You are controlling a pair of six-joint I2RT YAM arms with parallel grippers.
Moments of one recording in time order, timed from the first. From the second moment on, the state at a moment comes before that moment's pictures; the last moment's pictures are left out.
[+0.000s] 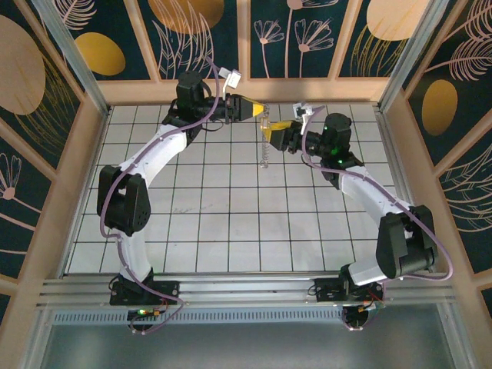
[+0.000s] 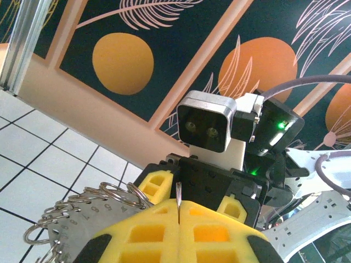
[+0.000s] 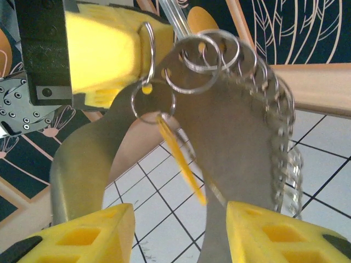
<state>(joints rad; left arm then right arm) -0.41 1.93 1.69 0.26 1.17 -0.61 0.31 1.45 0.99 0.39 -0.81 0.39</state>
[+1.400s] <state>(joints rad) -0.43 1.93 1.69 0.26 1.18 -0.61 0.34 1.49 1.08 0.33 -0.89 0.31</state>
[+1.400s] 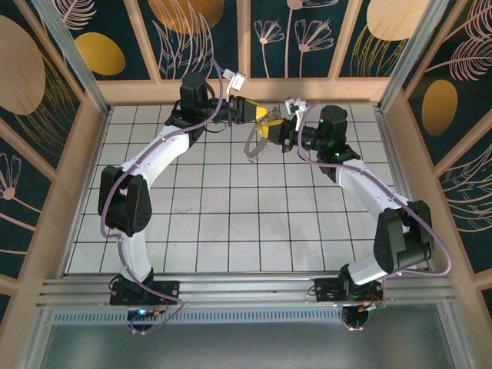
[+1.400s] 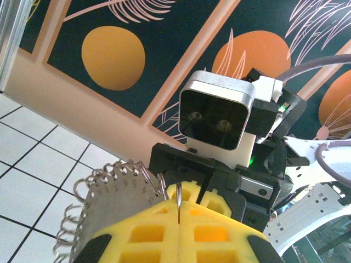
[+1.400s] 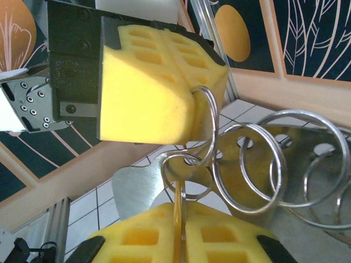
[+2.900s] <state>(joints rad) -0.44 1.88 1.64 0.07 1.00 -0.36 0.28 1.53 1.31 -0.11 -0.90 0.11</state>
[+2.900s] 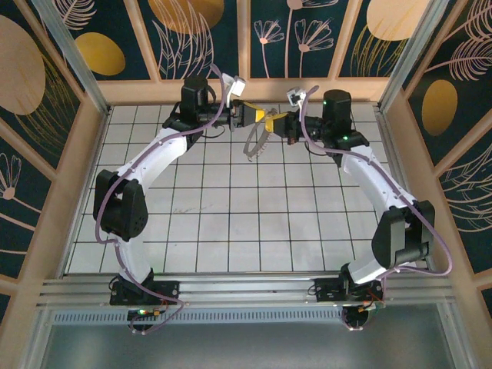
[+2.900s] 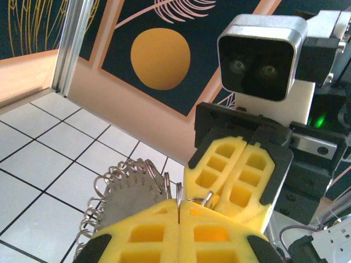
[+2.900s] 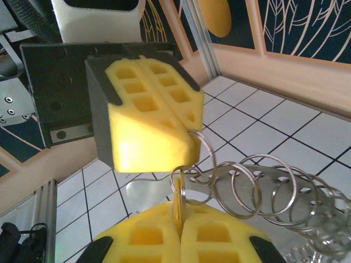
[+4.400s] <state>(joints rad) -0.44 1.88 1.64 0.06 0.98 -0.35 0.23 1.61 1.37 -0.22 -1.00 0.07</state>
